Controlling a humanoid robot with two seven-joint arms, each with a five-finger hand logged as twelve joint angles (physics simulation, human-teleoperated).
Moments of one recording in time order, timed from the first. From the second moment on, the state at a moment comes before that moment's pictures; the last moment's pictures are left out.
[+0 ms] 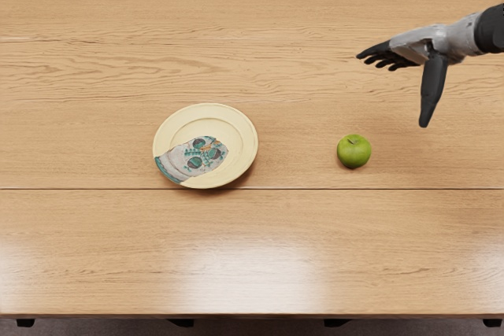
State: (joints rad) left arm -0.01 0.00 -0.04 -0.22 0.01 0.02 0.05; right arm 1.60 -0.73 -0.24 1.06 -0.58 0.61 -0.12
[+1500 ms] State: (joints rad) left arm -0.01 0.00 -0.04 -0.22 0.01 0.02 0.05; right arm 1.28 -0.71 0.08 1.56 -0.92 0.19 -0.61
